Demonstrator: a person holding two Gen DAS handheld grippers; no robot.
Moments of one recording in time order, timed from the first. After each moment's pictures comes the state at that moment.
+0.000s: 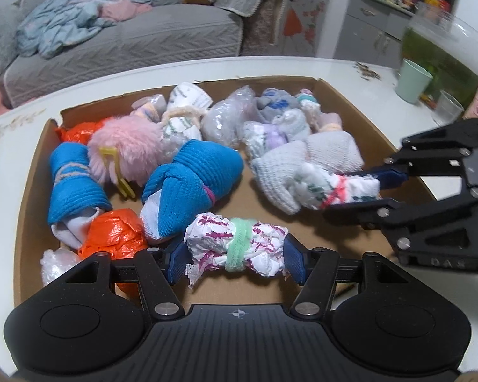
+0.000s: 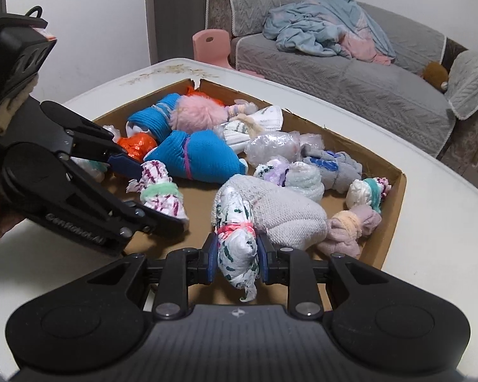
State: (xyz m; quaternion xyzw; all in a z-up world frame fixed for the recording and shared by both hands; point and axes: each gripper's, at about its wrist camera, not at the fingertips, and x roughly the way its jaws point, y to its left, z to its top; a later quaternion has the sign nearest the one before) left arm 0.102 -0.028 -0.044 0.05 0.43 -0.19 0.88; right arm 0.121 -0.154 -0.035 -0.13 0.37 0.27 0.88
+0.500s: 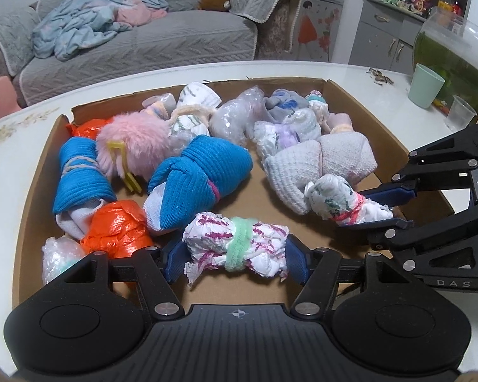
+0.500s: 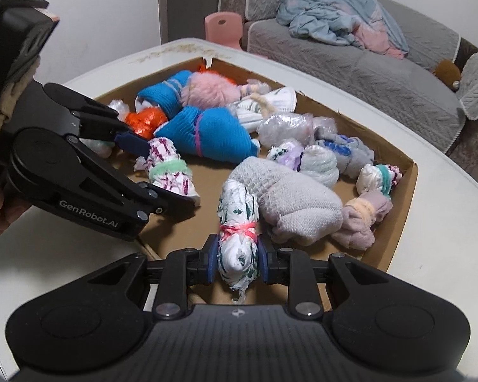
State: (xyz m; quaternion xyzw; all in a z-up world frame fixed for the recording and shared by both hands) left arm 0.092 -0.034 -0.047 0.05 0.42 -0.16 0.89; right arm 0.119 -0.151 -0.041 -0.16 0.40 0.28 0.86
